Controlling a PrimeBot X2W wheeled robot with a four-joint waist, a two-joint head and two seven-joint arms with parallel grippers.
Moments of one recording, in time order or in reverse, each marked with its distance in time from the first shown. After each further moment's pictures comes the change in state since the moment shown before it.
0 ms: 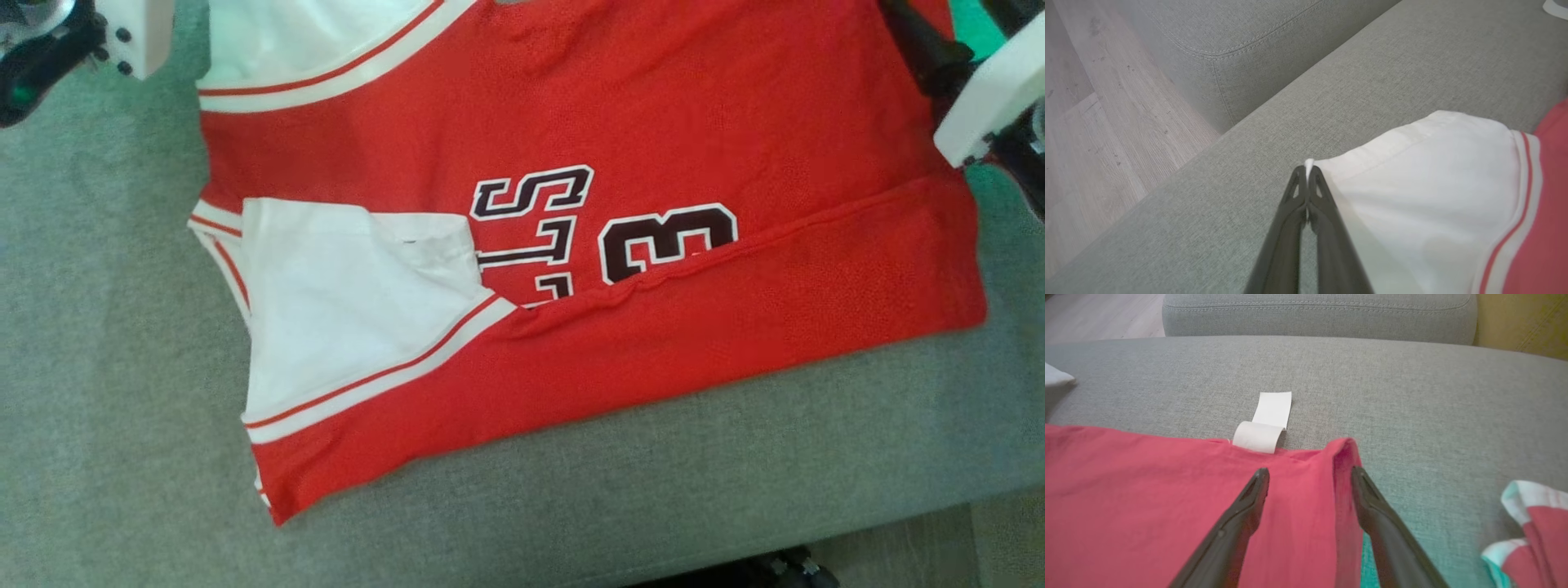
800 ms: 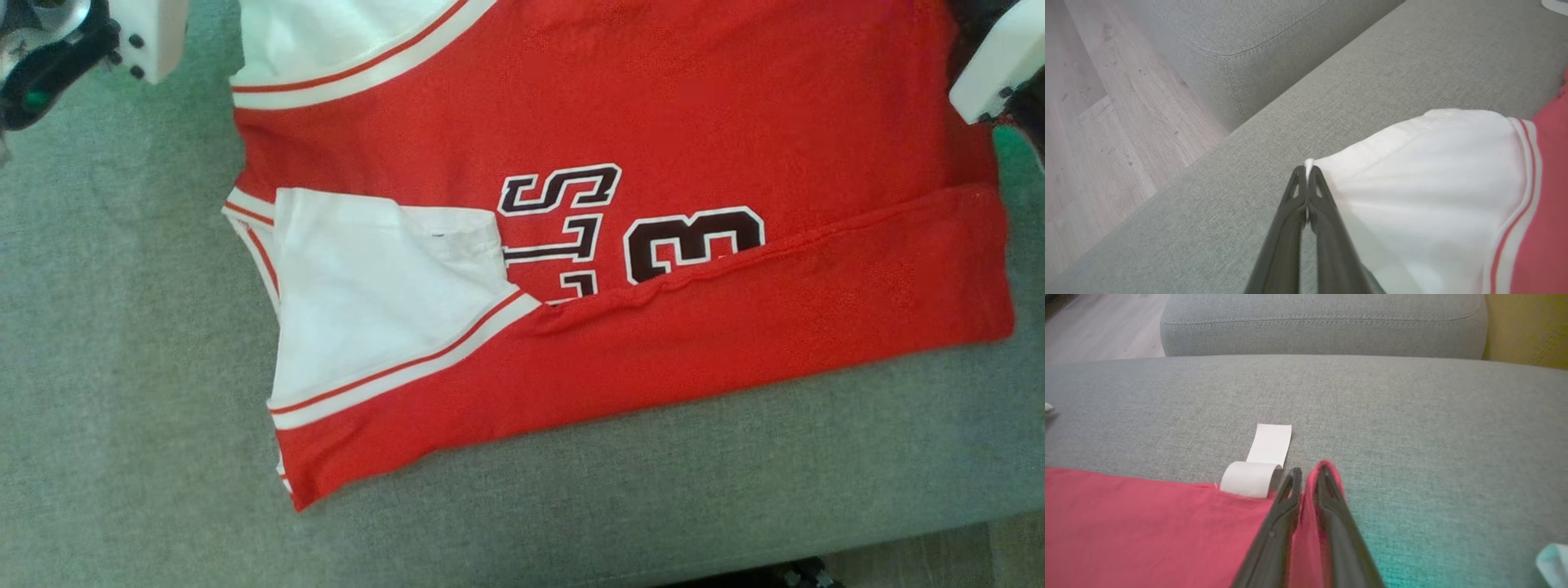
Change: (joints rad) left arm -0.049 -0.003 -0.118 0.029 -0.053 0.000 -0.090; right arm -0.169 -0.016 0.197 0.184 0.150 0.000 -0.086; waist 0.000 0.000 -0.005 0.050
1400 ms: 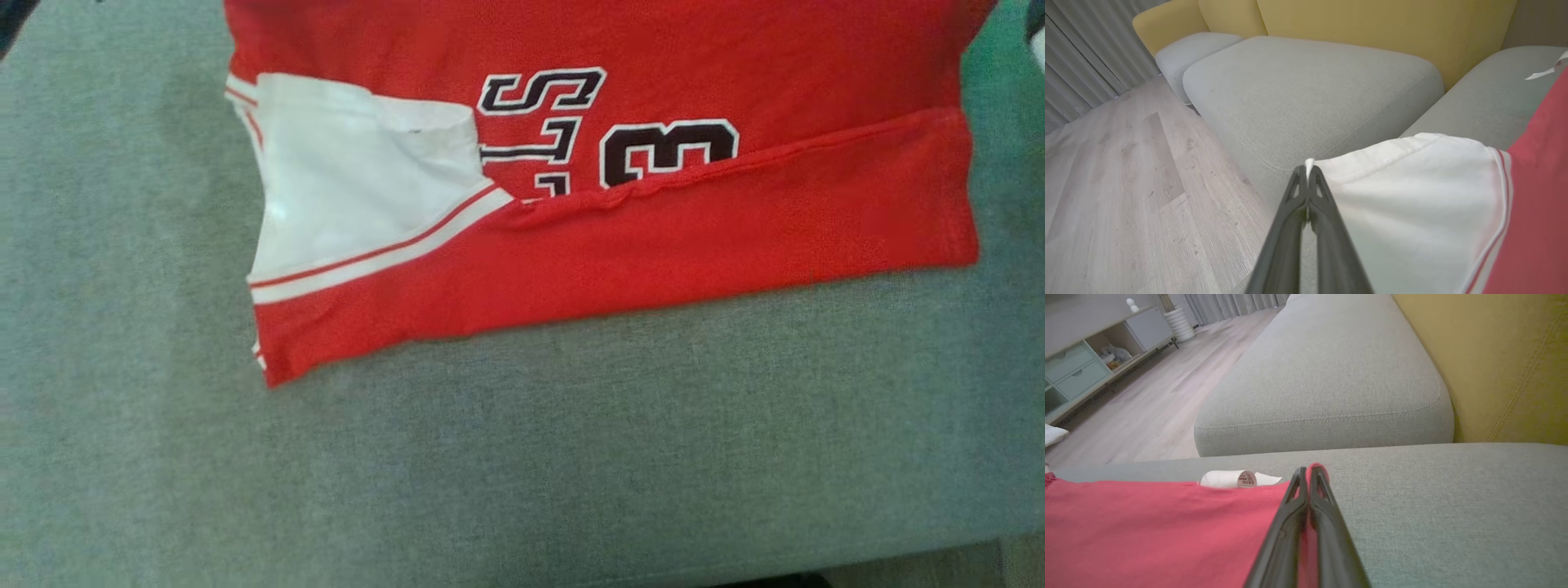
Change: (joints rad) left arm -0.071 -0.010 0.001 0.070 0.091 0.000 -0.358; right arm -0.026 -0.072 -0.004 -0.030 0.172 0.000 -0.154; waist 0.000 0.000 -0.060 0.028
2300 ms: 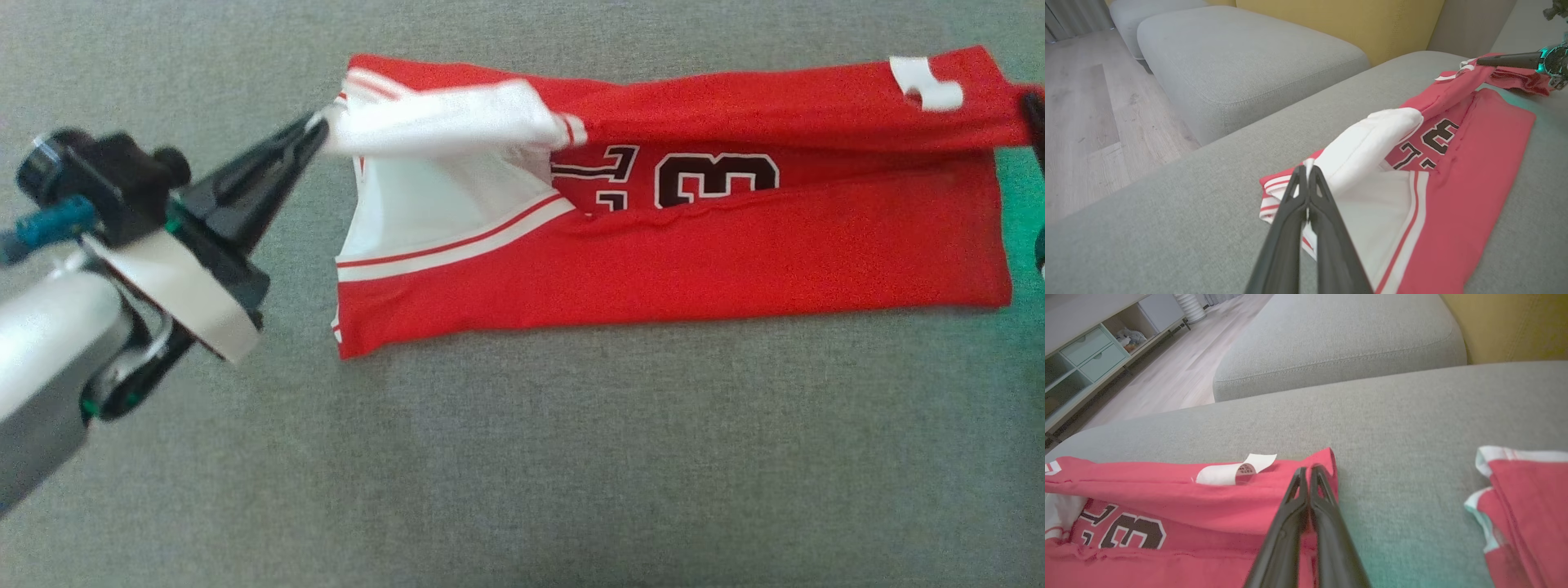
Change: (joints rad) left arm 0.480 0.192 -0.091 -0.452 -0.099 0.107 -0.235; right arm 0.416 -0.199 0.019 -0.177 0.108 0.000 -0.160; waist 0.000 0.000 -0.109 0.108
